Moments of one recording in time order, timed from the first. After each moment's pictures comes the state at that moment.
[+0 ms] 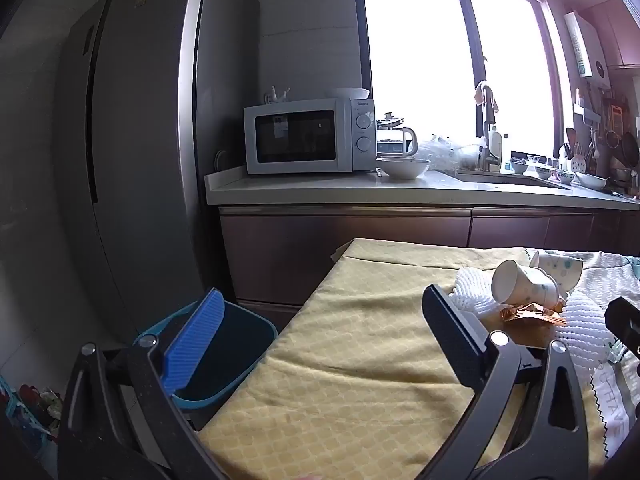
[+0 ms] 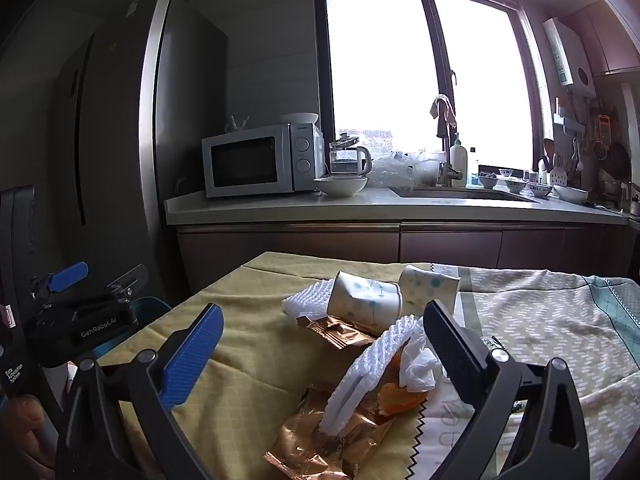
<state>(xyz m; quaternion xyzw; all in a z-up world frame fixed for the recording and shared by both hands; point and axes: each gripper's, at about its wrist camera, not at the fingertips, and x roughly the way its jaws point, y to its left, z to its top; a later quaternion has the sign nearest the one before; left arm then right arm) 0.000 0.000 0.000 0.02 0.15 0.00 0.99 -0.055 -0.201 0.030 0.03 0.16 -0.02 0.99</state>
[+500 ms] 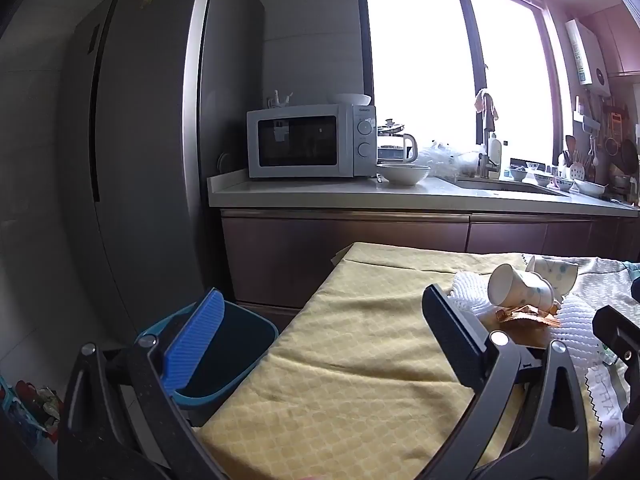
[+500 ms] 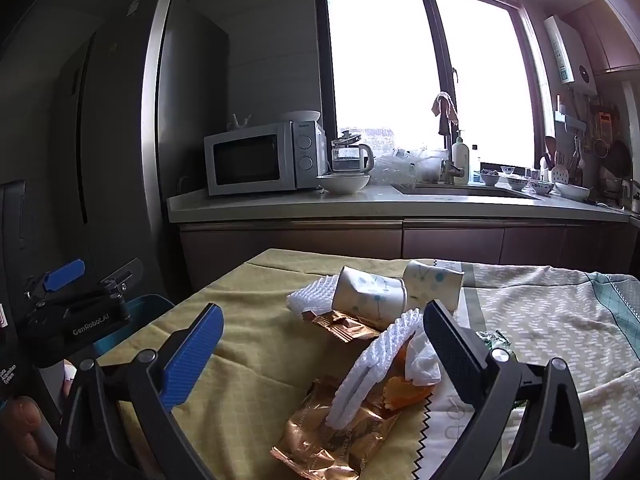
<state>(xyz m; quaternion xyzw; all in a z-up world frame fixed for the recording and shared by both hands) -0.009 0.007 0.000 0.02 0.14 -0.01 0.99 -0.057 -0.199 0.024 0.03 0.16 -0.01 0.99</state>
